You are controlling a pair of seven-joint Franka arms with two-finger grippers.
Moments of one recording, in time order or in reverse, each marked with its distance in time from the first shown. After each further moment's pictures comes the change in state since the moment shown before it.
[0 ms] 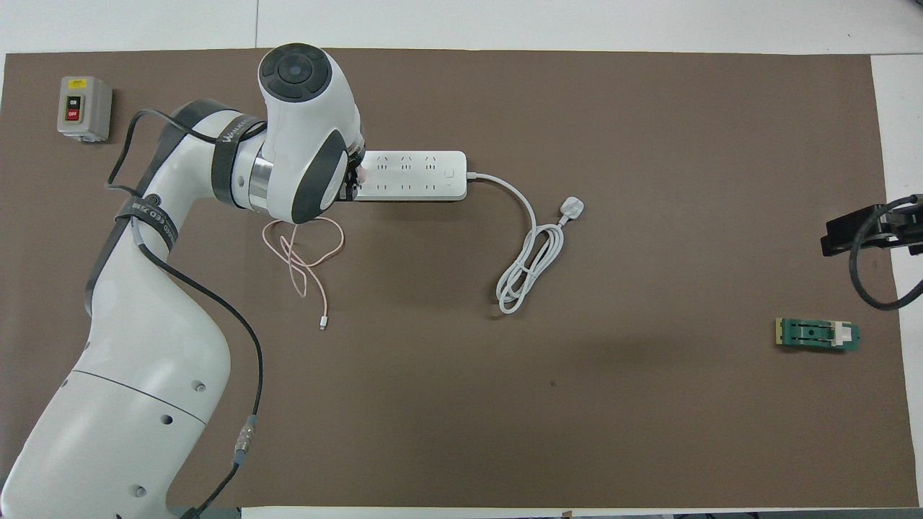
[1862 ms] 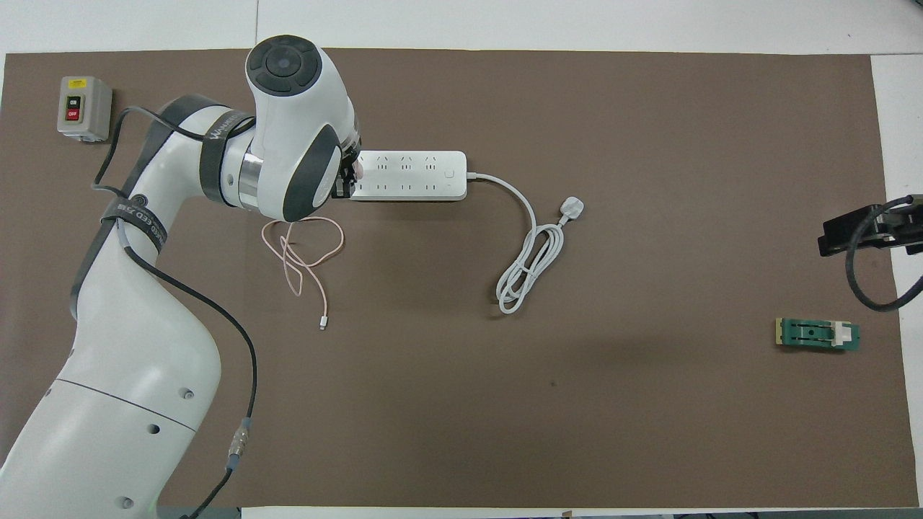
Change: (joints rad) left arm 0.003 -0.024 0.002 0.014 -0.008 -0.014 -0.023; right arm 0.006 0.000 0.000 0.000 0.000 0.000 0.000
